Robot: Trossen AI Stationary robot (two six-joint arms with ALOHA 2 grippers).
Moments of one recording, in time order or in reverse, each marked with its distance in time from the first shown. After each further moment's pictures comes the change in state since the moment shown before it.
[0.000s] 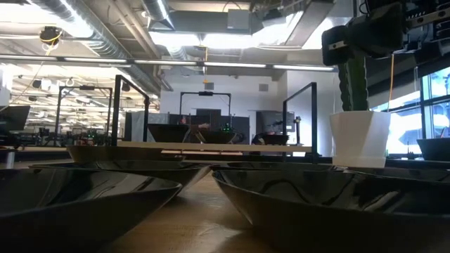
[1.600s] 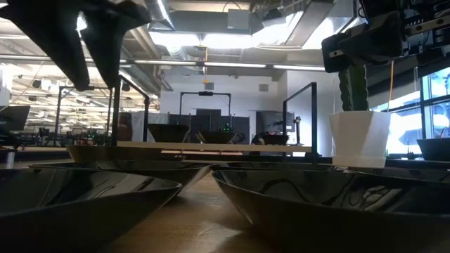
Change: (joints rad) left arm 0.035 0.249 -0.163 0.146 0.263 0.157; right arm 0.001 0.000 0.000 -0.060 0.034 0.004
